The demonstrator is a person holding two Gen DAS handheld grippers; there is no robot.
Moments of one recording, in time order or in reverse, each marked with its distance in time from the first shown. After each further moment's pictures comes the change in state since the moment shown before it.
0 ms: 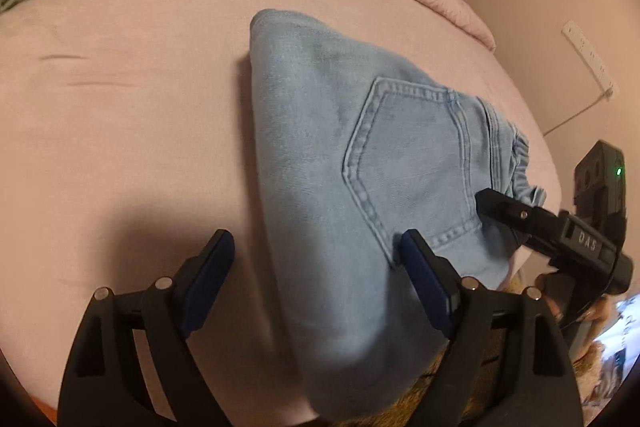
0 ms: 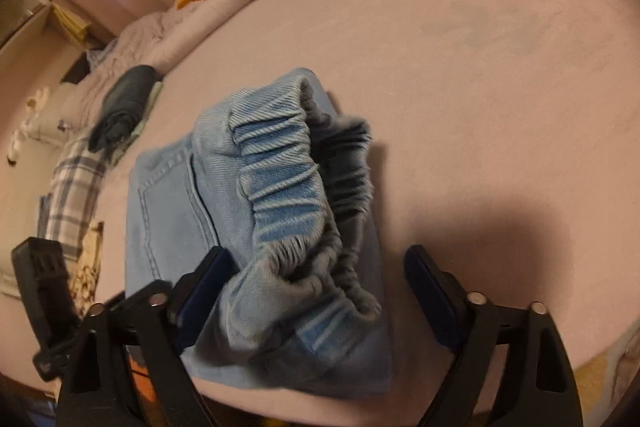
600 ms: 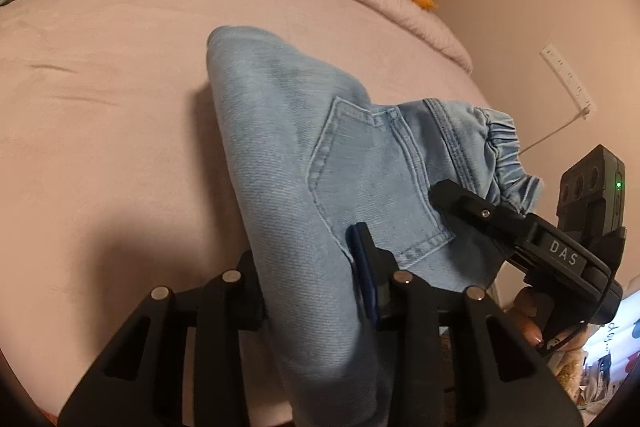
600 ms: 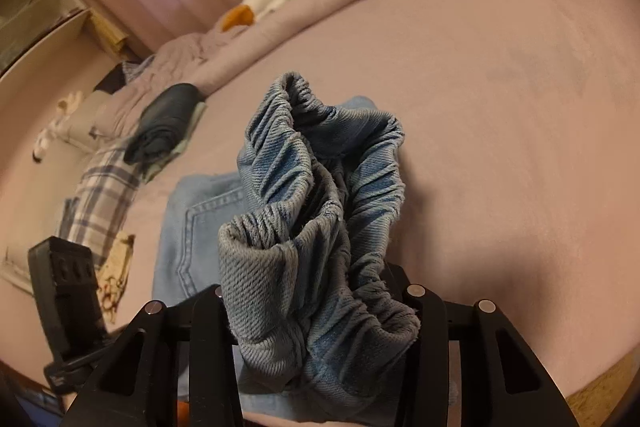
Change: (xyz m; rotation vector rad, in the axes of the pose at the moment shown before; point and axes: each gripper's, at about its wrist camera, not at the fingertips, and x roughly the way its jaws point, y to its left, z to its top) left arm -0.029 0.001 0.002 -0.021 -0.064 -0.090; right arm -0.019 0.051 0.001 -0.075 -0.126 0.069
